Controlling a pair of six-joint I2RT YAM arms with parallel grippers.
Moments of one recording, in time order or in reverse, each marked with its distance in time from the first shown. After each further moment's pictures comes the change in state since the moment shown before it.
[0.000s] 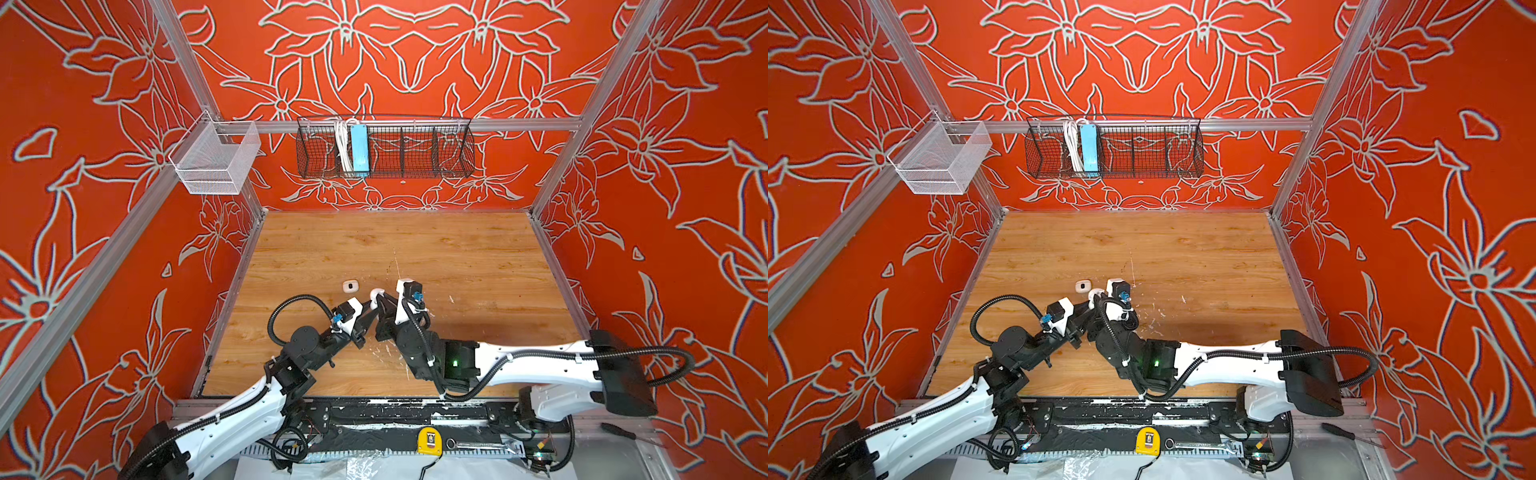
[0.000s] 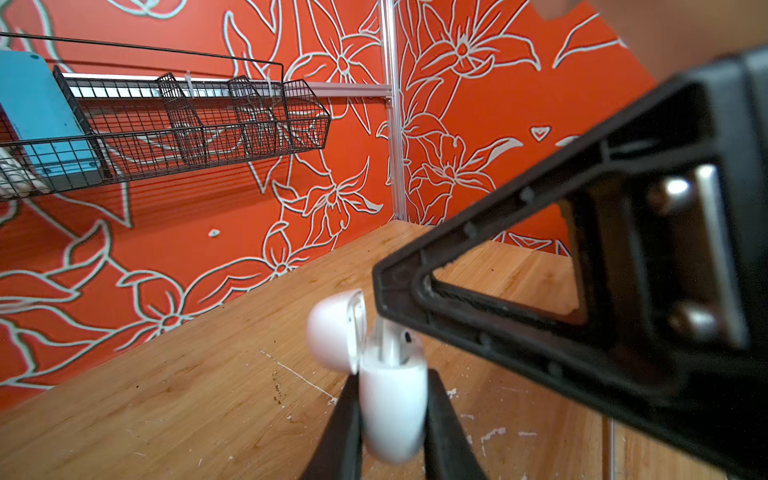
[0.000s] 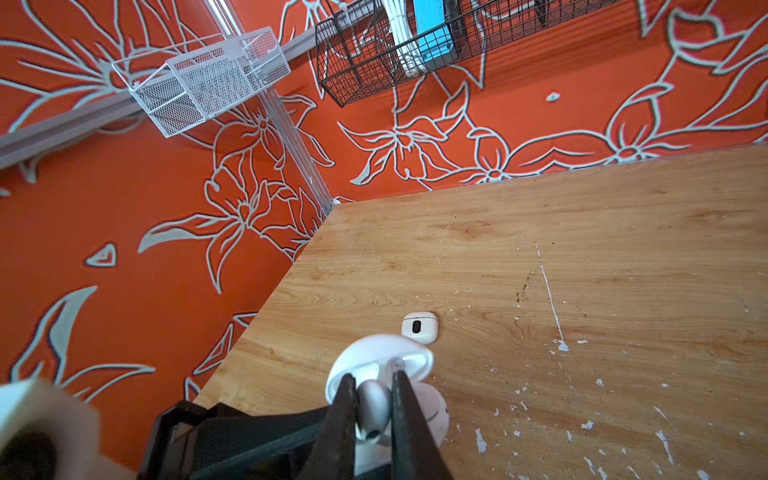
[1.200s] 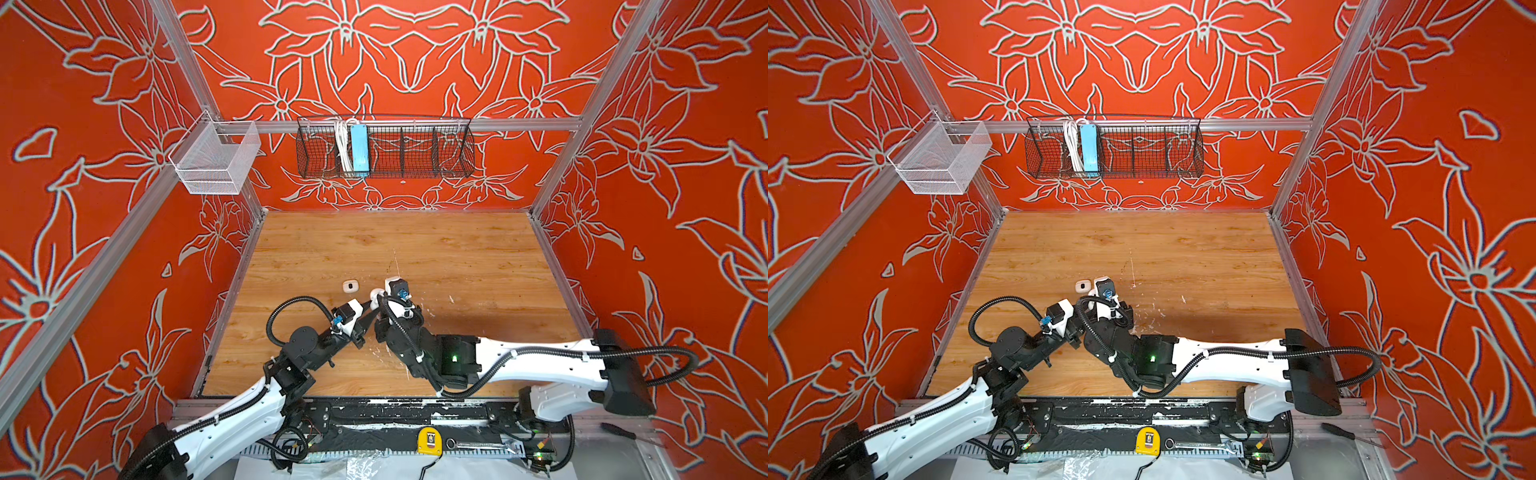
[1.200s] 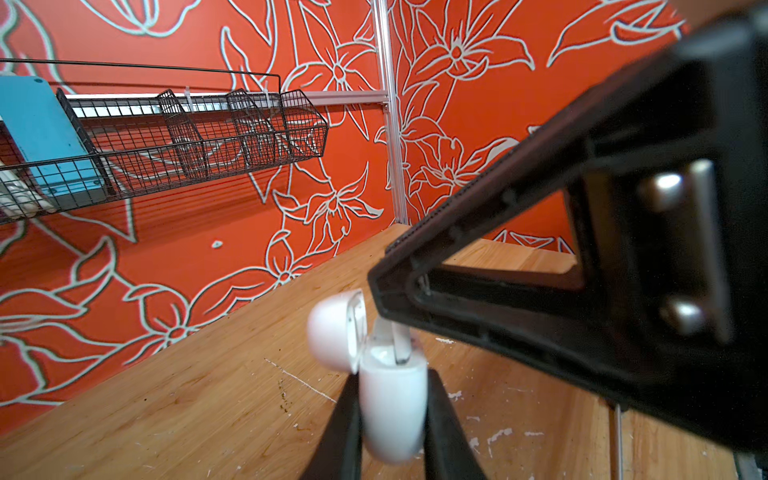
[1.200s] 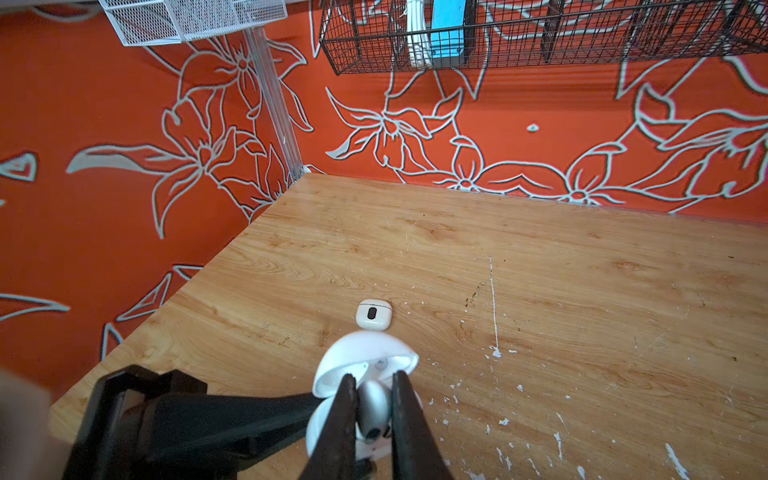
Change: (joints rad) left arm 0.000 -0.011 0.000 -0.004 0.008 0.033; right arm 0.011 0.019 0.135 -0.272 0.030 -0.143
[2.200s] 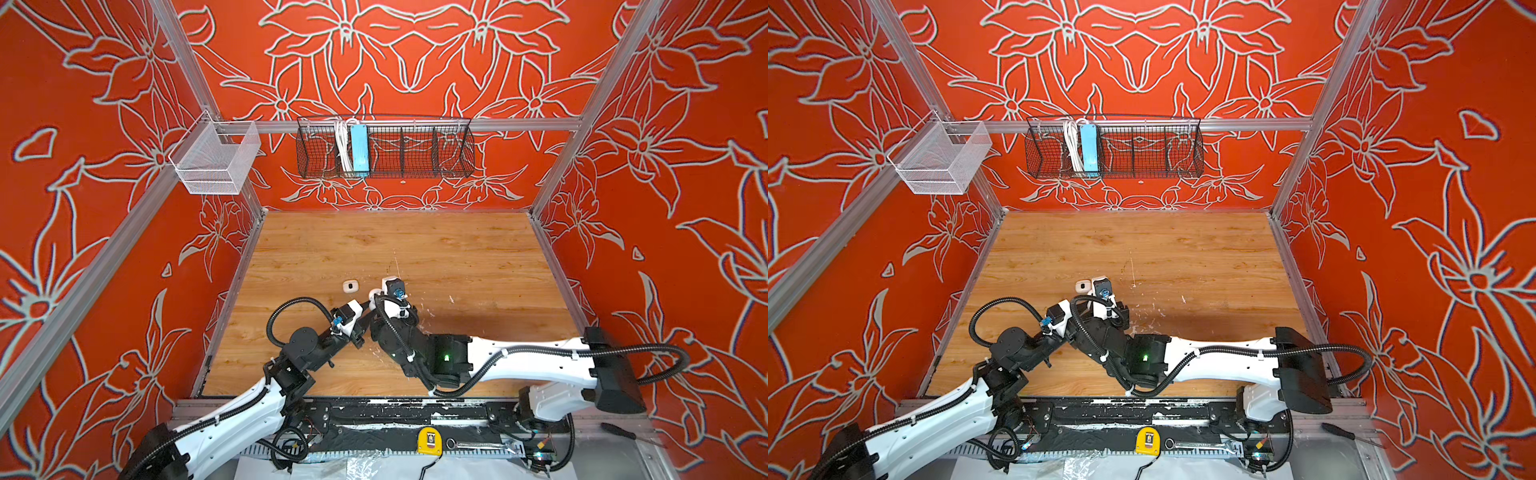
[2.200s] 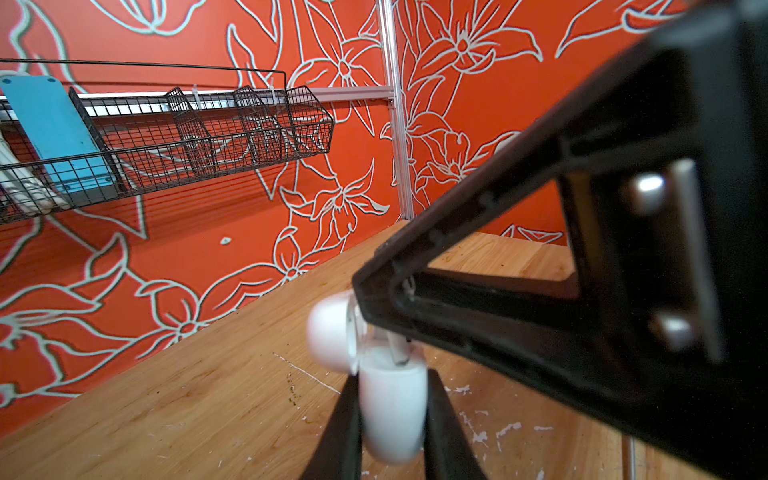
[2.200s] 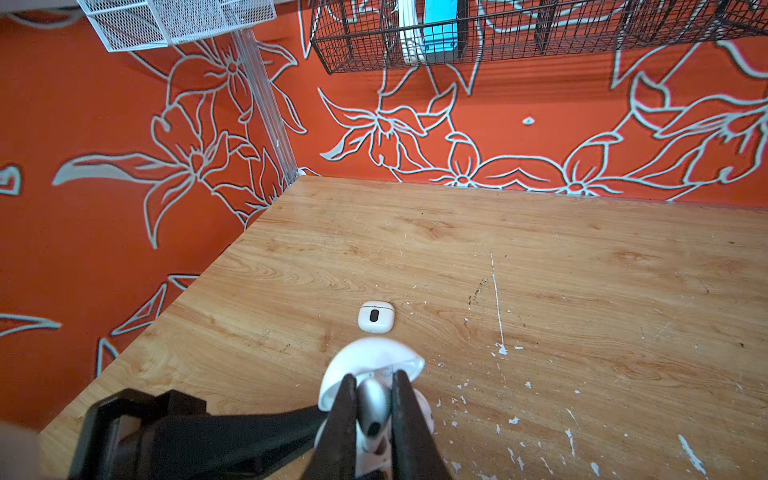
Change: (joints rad) left arm 0.001 -0.002 -0.015 0.008 -0.003 0.015; right arm 0.004 0.045 0.027 0.001 0.012 0.051
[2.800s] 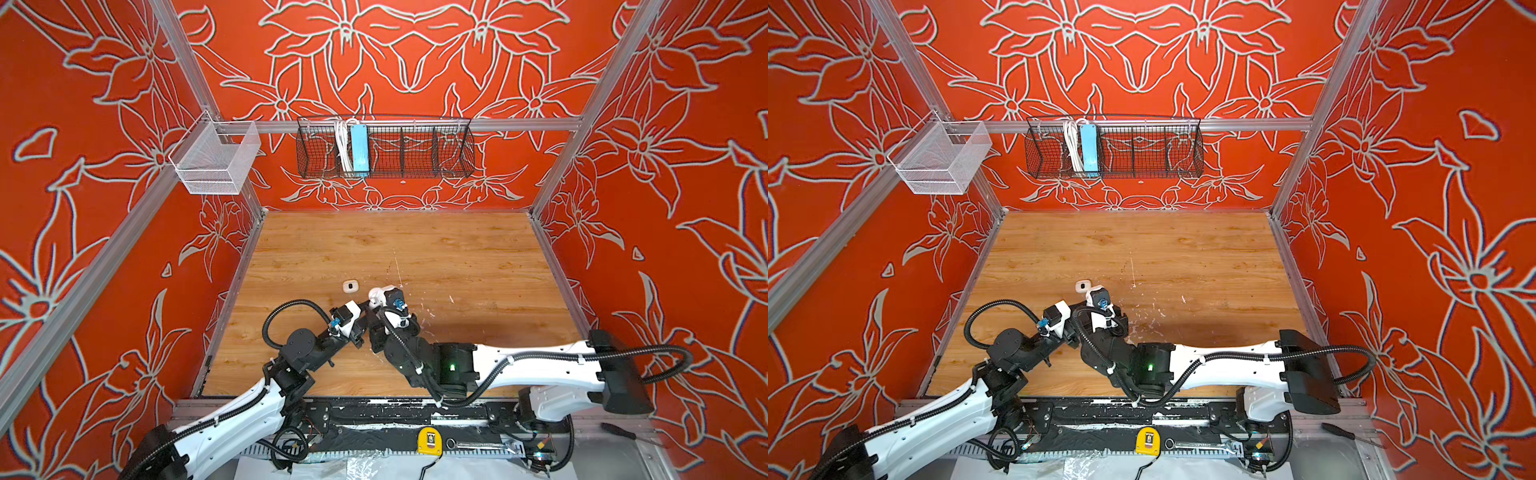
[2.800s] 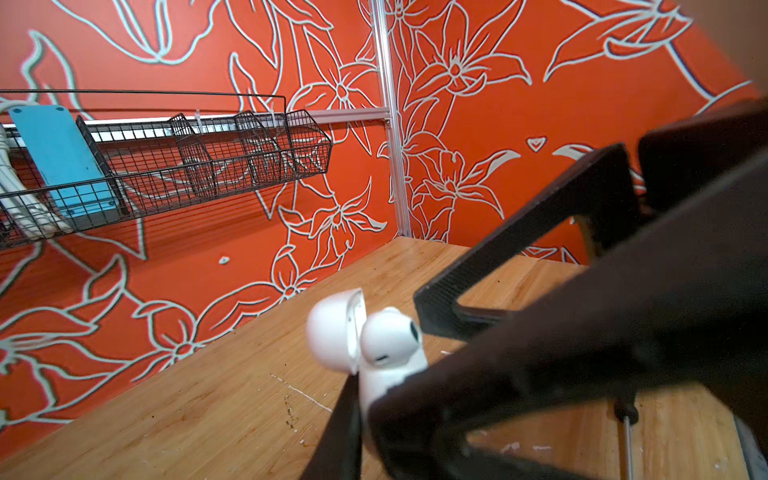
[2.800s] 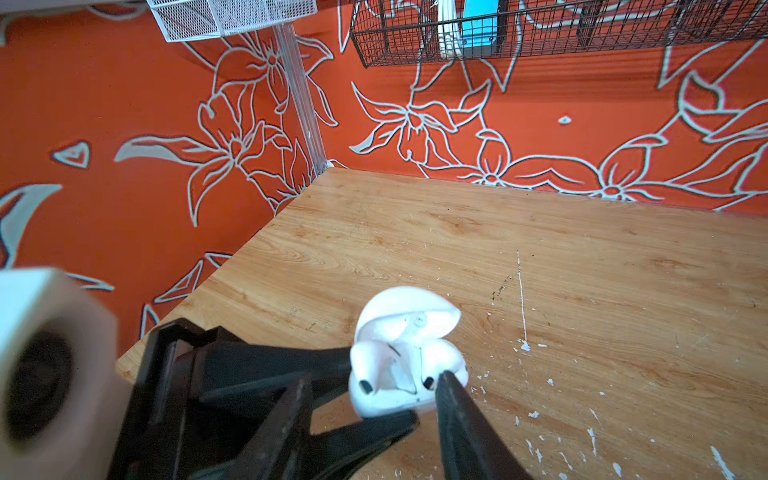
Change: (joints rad) left arm 0.000 -0.009 -0.001 0.047 0.007 0.000; right arm 0.053 -0.056 -0.061 0.053 -0.020 -0.050
